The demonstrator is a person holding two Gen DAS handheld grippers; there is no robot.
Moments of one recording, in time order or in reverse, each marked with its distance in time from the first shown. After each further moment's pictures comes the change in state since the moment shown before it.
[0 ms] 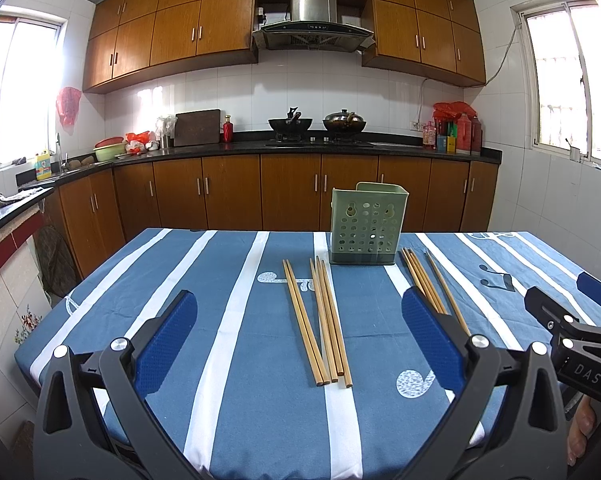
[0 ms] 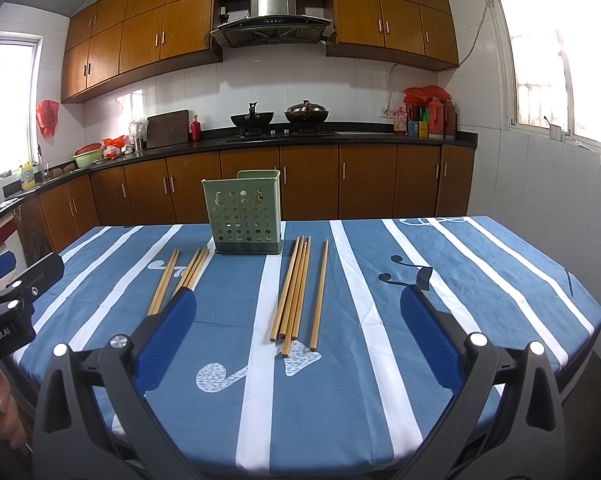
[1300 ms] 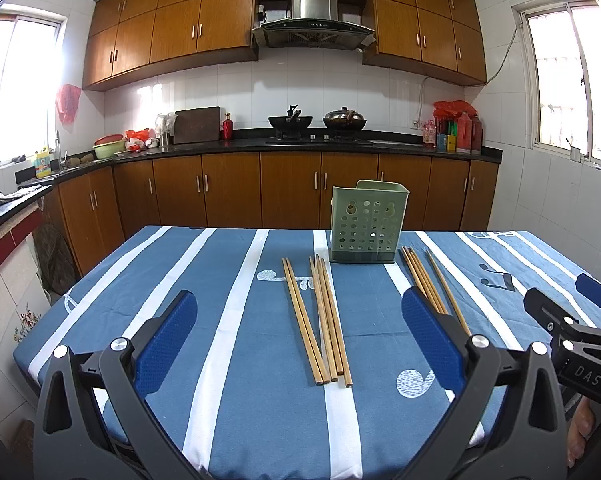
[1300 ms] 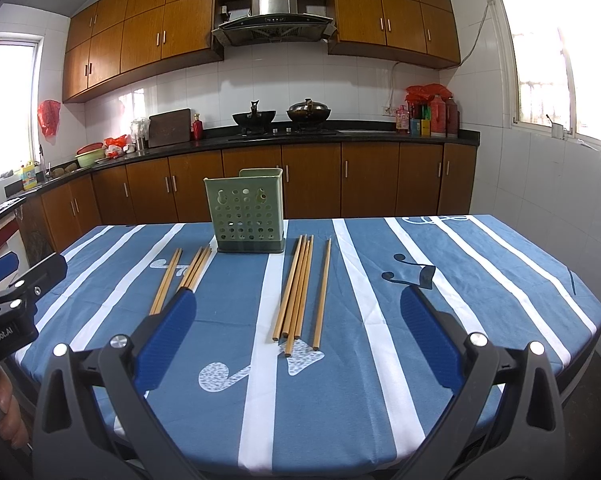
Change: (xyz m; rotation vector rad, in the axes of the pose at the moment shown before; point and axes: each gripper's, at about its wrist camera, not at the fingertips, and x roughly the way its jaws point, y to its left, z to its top) left arm 0.000 0.000 0.000 -0.001 0.004 -0.001; right arm 0.002 0.001 -0.001 0.004 0.003 0.002
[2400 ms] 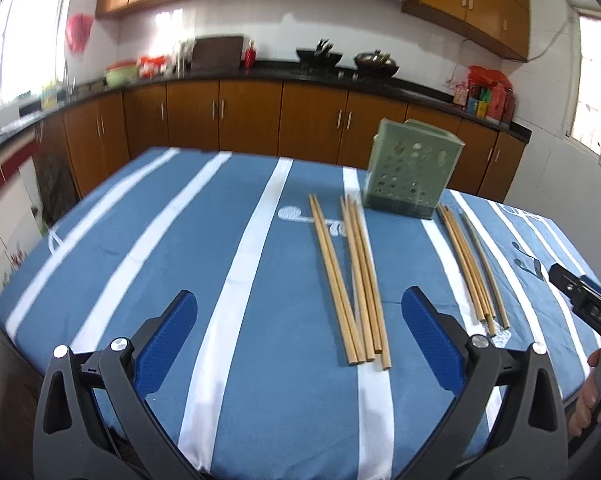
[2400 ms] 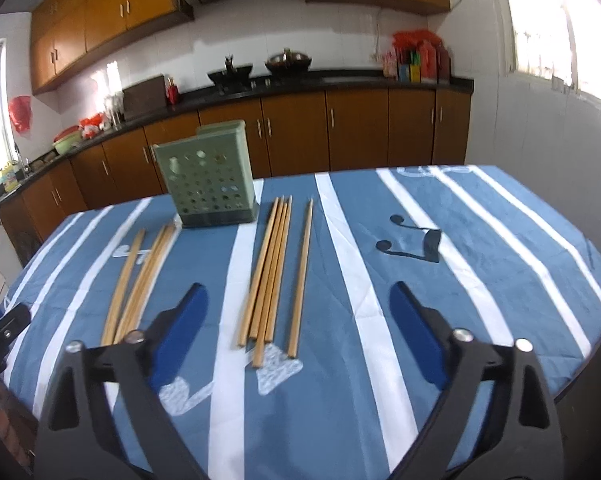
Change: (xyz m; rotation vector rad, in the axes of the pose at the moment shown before) left arm 0.062 0.043 -0.016 -0.139 0.265 0.022; right arm 0.102 -0.024 0.009 0.079 0.232 -0.035
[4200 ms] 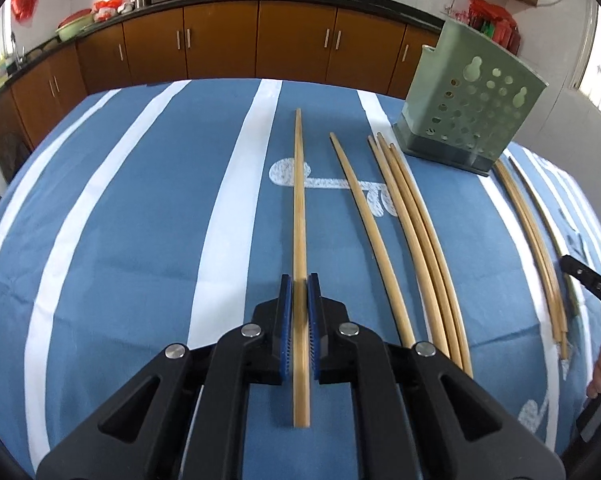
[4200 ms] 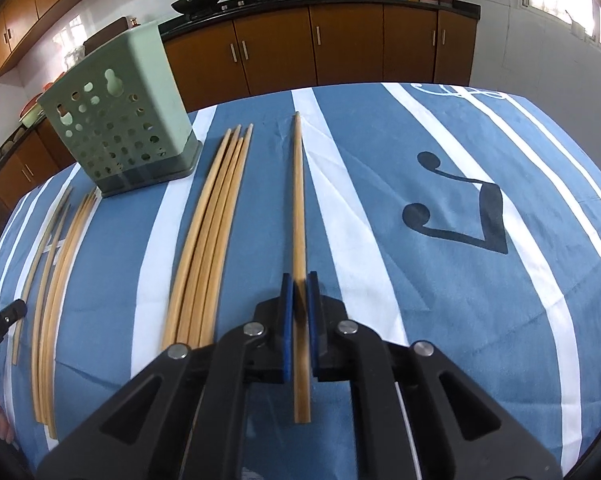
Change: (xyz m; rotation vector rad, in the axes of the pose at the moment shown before) left arm 0.137 0.020 0.028 0.061 0.292 -0.071; right arm 0.134 -0.026 0.014 0.067 0.271 -0.005
